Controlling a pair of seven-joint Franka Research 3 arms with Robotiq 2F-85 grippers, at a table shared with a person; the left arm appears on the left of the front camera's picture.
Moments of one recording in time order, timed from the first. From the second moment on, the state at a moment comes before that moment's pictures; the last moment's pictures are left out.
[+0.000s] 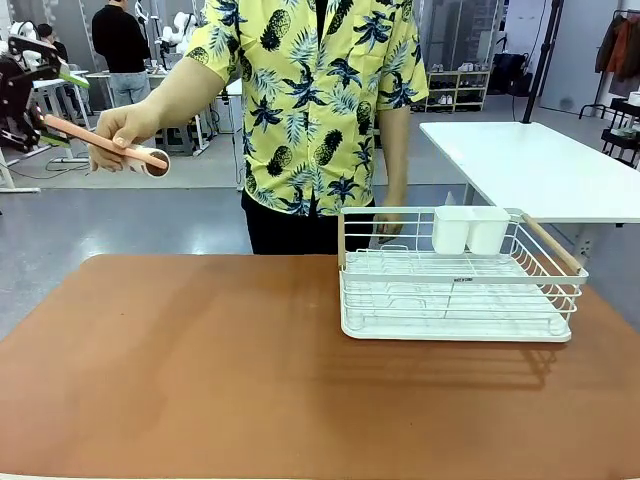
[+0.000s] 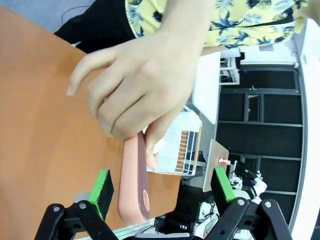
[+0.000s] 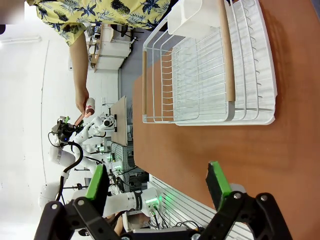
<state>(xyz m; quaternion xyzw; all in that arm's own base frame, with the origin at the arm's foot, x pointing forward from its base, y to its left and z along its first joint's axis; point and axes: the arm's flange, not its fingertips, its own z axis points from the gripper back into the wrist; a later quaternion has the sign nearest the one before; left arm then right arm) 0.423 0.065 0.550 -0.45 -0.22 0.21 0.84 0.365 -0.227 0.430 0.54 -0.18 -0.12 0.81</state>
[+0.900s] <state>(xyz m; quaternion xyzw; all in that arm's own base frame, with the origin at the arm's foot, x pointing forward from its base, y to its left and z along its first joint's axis) 0.411 0.046 0.540 -0.41 -0.25 0.23 0.85 0.365 -0.227 0.430 0.54 -0.18 -0.12 0.81</state>
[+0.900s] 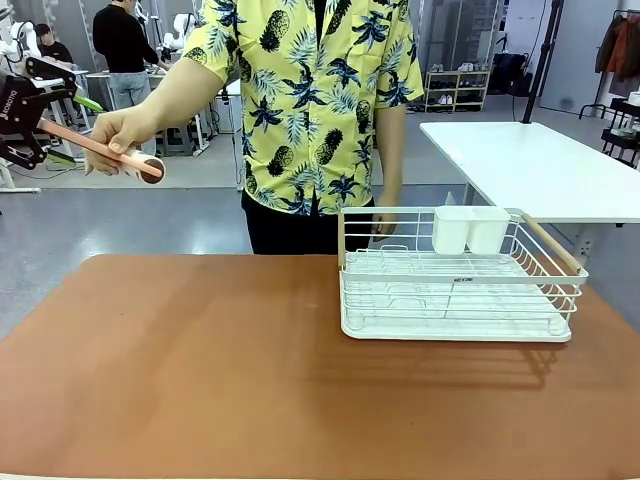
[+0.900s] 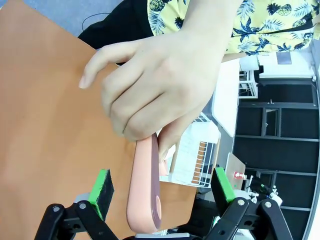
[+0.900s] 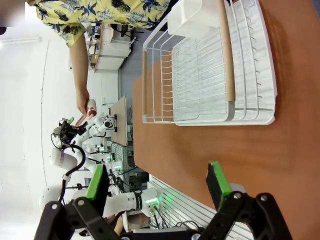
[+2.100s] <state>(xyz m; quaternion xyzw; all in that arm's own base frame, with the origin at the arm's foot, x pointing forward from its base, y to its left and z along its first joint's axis) 0.421 -0.024 0.538 -0.40 -0.24 0.22 0.85 0.365 -0.227 0.430 0.54 -0.18 -0.12 0.81</state>
